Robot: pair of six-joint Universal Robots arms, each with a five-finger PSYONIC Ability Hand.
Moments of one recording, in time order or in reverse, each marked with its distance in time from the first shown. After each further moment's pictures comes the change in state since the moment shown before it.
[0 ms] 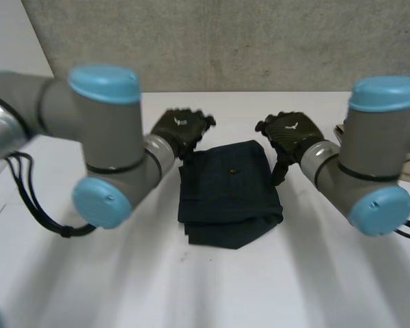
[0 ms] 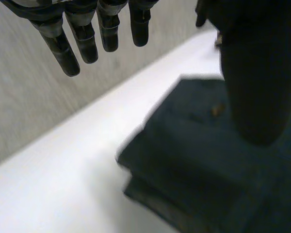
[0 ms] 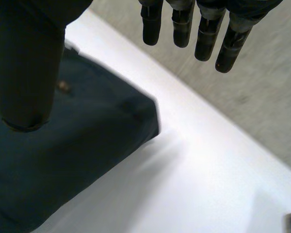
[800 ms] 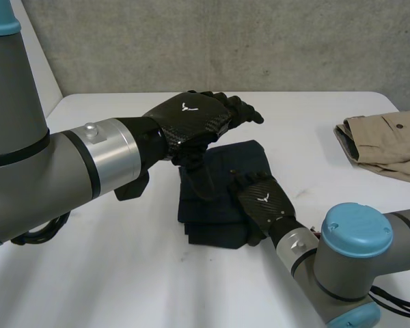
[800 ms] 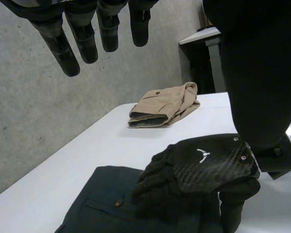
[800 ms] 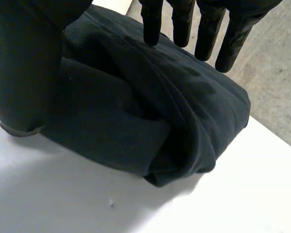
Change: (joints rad) left arm 0.054 0.433 -0.279 -0.128 0.462 -0.006; right arm 0.098 -0.009 0.612 -0.671 -0.053 -0.003; left_hand -0.003 0.000 0.000 0.000 0.000; right_hand 0.000 0.000 0.000 0.000 0.000
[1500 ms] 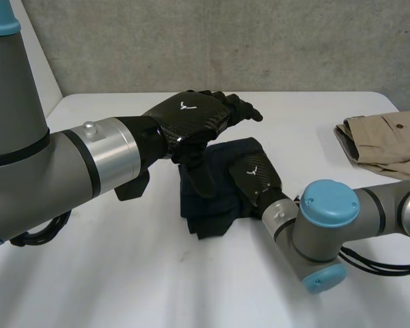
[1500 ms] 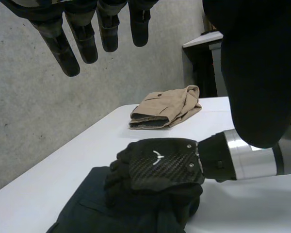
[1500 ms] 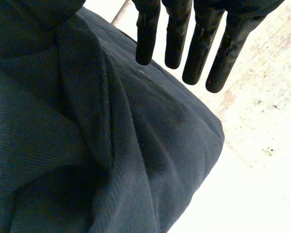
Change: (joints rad) left arm 0.002 -0.001 -0.001 0.007 -0.005 -0.037; right arm 0.010 0.187 -0.281 -0.035 0.012 -0.092; left_hand 0.000 0.000 0.000 0.000 0.000; right_hand 0.213 0.231 0.263 0.228 0.134
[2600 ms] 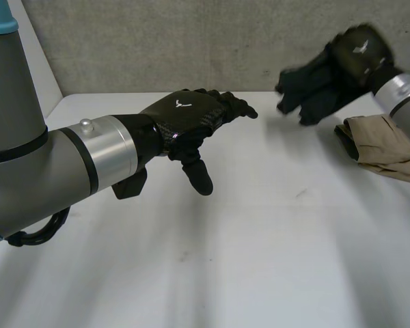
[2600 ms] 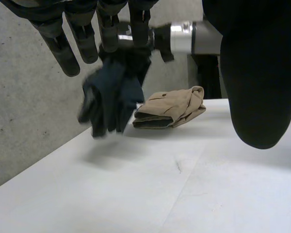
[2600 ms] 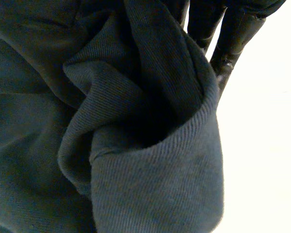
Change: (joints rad) left arm 0.013 -0.003 0.002 0.001 -0.005 -0.026; right arm -0.489 0.090 -0.776 0.315 -0.461 -0.089; left_hand 0.000 0.000 0.000 0.000 0.000; right_hand 0.527 0.715 0.685 0.729 0.724
